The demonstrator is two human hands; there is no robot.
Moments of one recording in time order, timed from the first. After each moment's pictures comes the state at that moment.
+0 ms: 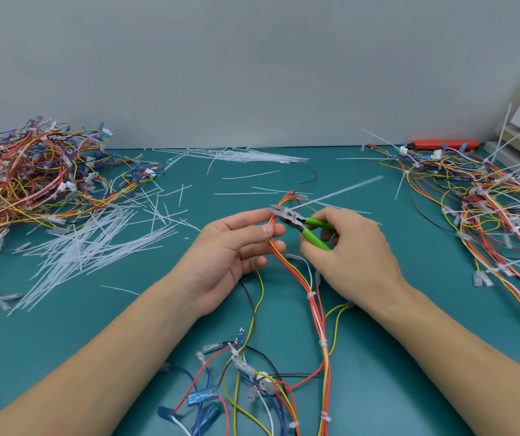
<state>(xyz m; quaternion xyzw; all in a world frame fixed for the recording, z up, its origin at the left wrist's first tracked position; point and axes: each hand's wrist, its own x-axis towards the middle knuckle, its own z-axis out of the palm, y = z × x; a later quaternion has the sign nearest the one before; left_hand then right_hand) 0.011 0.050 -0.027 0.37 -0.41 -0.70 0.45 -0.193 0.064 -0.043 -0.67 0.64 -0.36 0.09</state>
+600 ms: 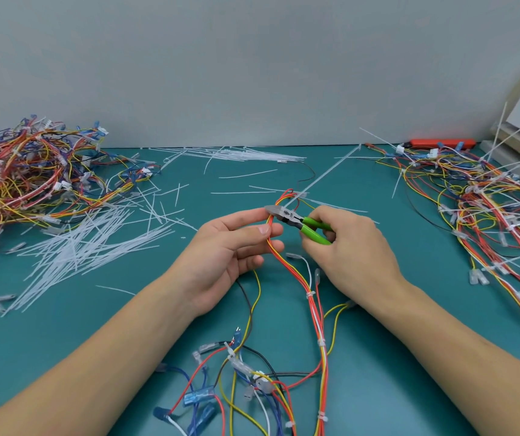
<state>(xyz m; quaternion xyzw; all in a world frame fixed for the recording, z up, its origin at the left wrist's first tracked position) 0.011 0.049 -0.028 0.37 -0.42 -0.70 0.44 -0.197 0.061 -0.045 -0.68 0.64 -0.34 0.08</state>
